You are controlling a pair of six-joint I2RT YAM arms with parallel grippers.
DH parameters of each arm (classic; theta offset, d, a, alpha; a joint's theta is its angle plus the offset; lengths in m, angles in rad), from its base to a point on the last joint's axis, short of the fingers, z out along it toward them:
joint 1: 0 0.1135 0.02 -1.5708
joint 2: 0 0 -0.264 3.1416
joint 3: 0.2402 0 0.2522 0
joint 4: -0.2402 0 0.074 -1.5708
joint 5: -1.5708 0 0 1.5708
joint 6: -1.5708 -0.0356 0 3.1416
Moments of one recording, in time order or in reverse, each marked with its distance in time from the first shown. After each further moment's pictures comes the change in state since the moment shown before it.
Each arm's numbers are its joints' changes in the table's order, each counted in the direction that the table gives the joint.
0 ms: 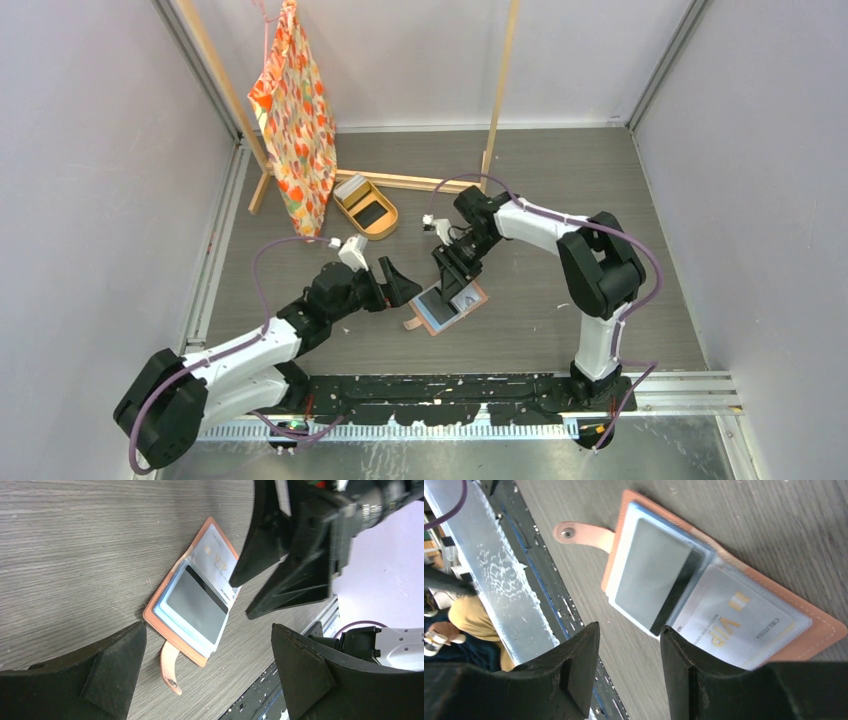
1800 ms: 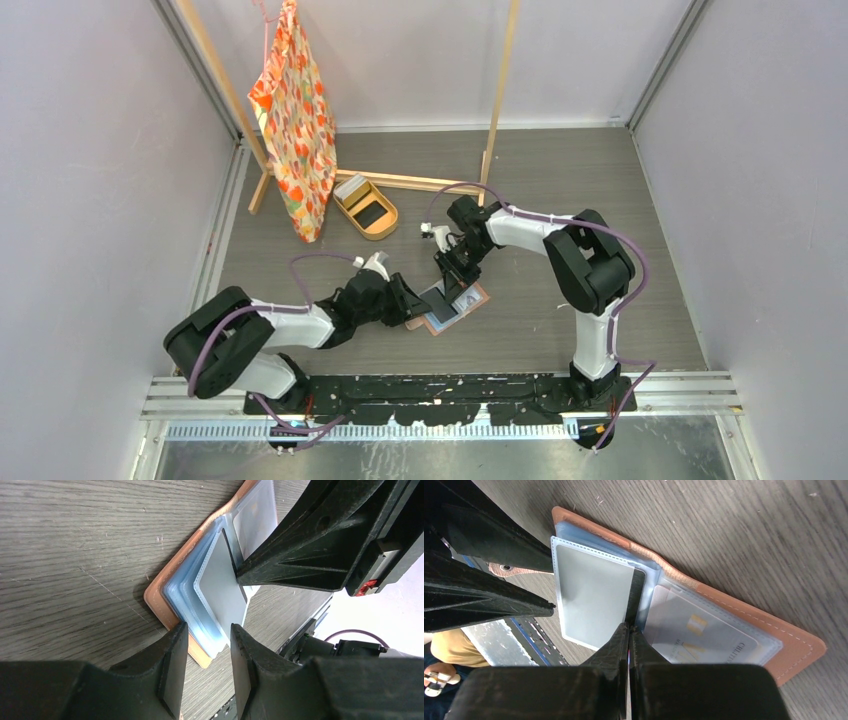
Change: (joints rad) left arm -0.114 0.424 0.012 0.235 -0.008 0.278; right arm 0.032 0.033 -0.039 0.106 -0.148 -0.111
